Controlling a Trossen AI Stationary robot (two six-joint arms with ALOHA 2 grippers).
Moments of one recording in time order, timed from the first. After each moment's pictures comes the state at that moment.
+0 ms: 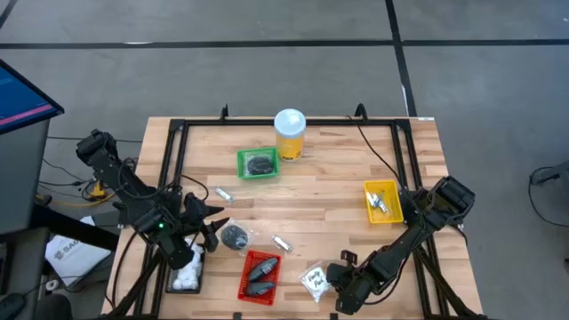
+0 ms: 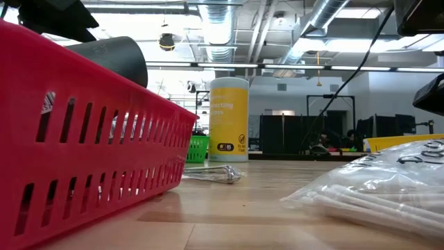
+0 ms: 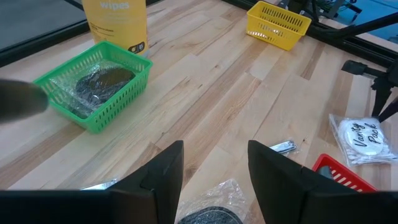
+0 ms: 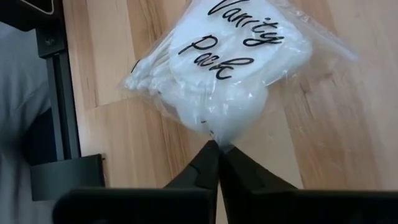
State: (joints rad) left arm -0.84 1.15 0.82 -0.82 -1.03 -1.28; right arm 0.80 1.87 1.07 -0.33 0.24 0.98
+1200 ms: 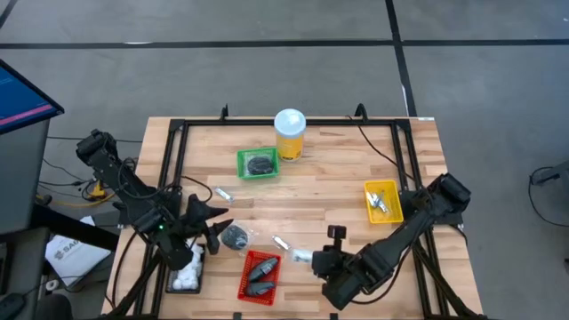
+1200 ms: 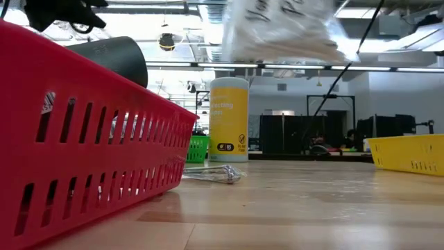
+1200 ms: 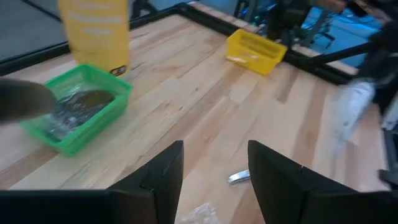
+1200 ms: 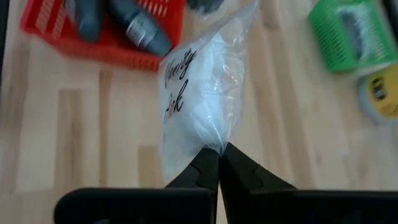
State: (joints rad) left arm -0.84 1.16 0.82 -0.66 -1.09 -1.17; right arm 0.70 1.87 1.62 -1.02 0.63 0.61
